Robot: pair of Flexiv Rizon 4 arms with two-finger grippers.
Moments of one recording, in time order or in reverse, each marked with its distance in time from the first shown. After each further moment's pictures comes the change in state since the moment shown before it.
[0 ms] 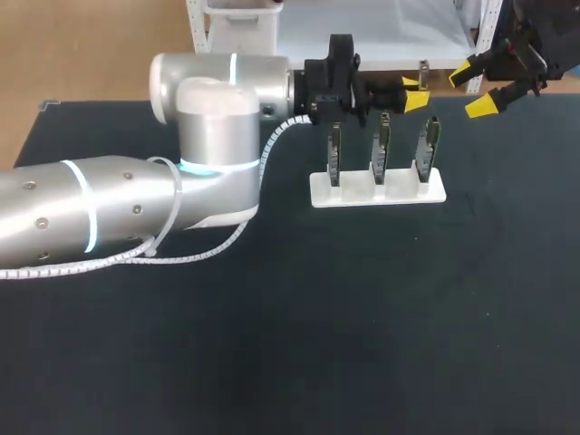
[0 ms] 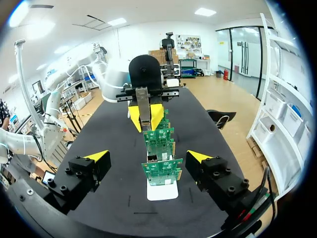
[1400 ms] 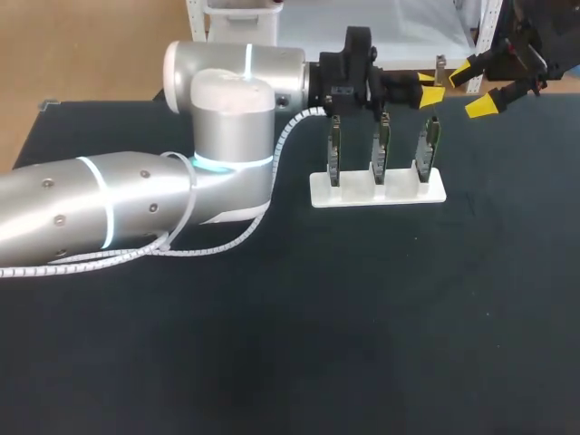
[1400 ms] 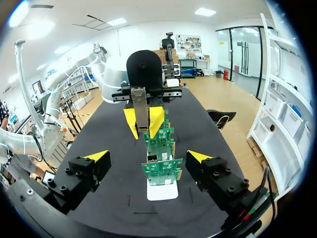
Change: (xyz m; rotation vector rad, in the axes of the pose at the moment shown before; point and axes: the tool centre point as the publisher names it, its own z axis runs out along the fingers) left arm -0.006 -0.001 0.019 0.009 0.031 -0.014; right arm 0.000 0.000 0.000 0.000 0.000 0.000
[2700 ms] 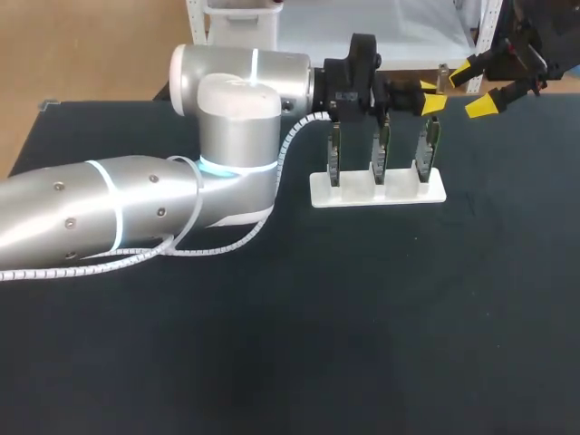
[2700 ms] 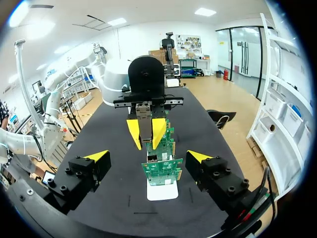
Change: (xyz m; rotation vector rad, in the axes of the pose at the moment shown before) left arm 0.015 0.002 0.006 -0.002 0.024 -0.020; right arm 0.000 0.000 0.000 0.000 0.000 0.000
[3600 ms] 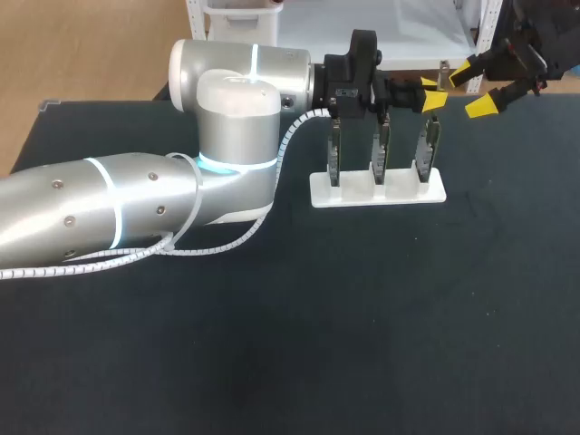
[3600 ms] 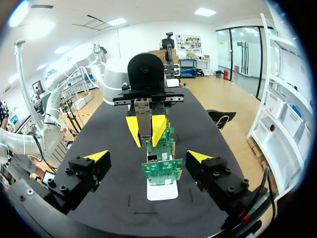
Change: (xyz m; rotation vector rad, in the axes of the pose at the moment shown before) left arm -0.005 -0.001 0.000 0.004 0.003 0.013; right arm 0.000 0.000 0.000 0.000 0.000 0.000
